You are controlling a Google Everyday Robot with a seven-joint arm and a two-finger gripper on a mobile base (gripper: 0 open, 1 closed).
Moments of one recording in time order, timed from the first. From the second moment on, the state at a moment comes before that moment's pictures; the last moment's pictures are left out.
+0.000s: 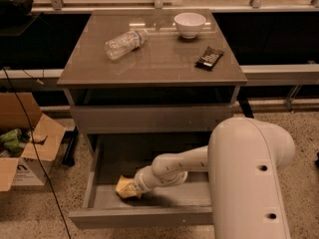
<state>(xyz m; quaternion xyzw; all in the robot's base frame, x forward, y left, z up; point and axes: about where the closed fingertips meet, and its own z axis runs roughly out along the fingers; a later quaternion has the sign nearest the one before) 0.544 0.118 0.357 -0.44 0.83 0.27 0.22</state>
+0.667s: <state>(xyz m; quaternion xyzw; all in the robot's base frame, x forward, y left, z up) 0.548 0.118 0.364 -0.44 0.83 0.27 0.22</state>
